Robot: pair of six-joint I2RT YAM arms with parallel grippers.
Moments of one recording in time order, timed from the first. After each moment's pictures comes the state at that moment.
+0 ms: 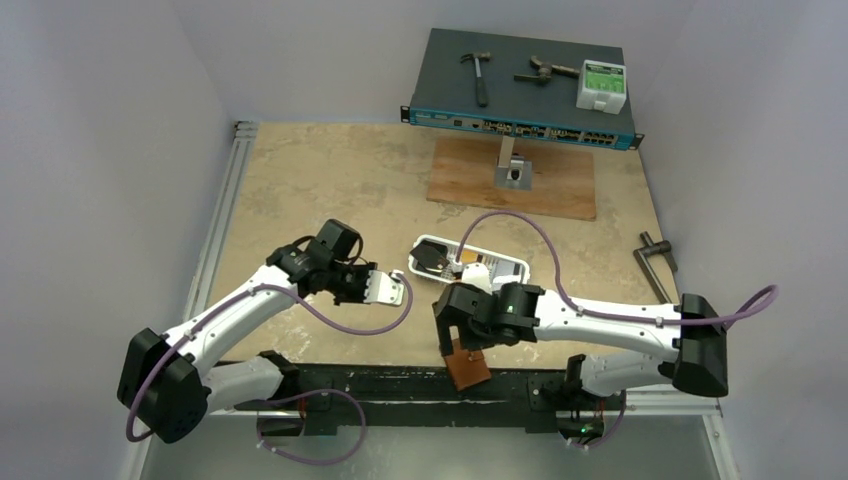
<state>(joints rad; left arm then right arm) -0.58 1.14 0.79 -0.74 0.41 1.07 1.26 1.27 0.97 -0.94 0.30 1.02</state>
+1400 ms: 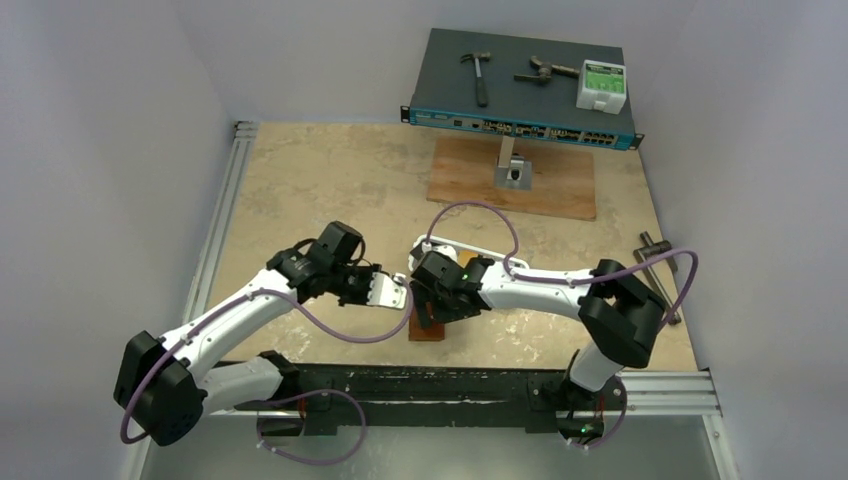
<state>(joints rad) -0.60 1.12 0.79 -0.71 0.46 1.06 1.04 1.63 0.97 -0.56 0.15 0.77</state>
